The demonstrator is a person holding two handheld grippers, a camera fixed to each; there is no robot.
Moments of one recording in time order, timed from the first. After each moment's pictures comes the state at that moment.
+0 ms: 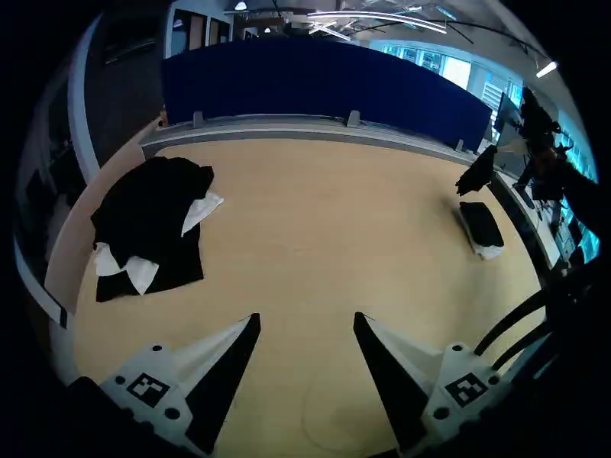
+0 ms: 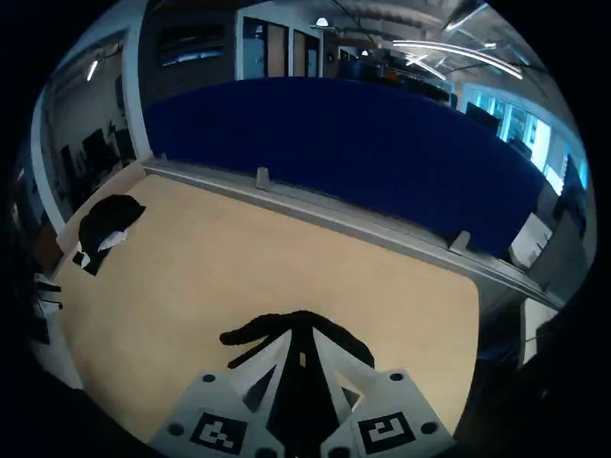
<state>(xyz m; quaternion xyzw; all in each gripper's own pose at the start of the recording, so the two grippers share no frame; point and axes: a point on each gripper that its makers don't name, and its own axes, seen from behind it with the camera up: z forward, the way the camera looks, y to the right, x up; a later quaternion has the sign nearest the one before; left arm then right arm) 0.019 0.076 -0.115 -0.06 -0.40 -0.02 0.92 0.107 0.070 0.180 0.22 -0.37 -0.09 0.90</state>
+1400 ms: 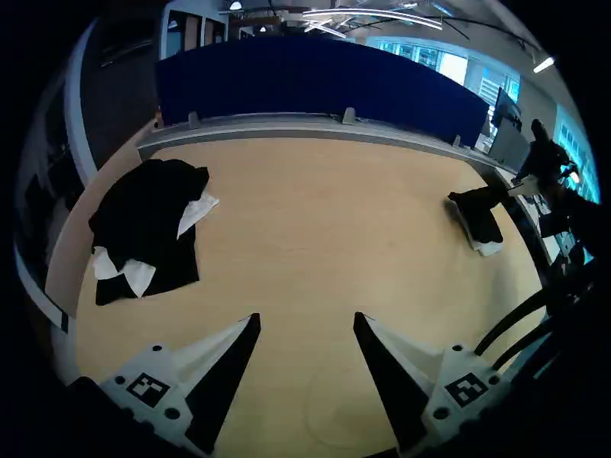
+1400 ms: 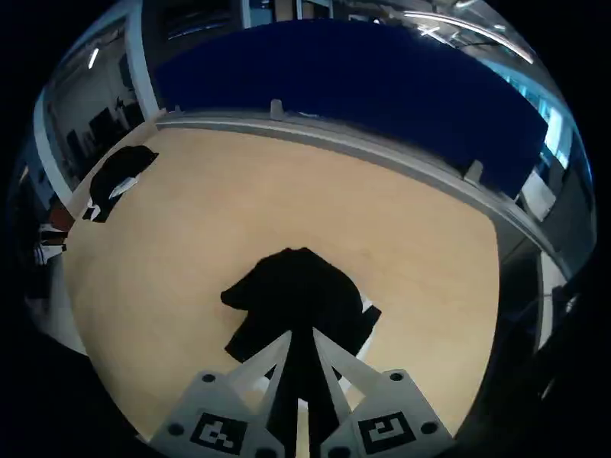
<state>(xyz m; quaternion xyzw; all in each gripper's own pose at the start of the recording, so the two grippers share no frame) 0.023 0.083 -0.113 -0.07 -0.40 -0.01 0.91 0.022 0.120 0.071 0.23 -0.45 -0.09 0.85</state>
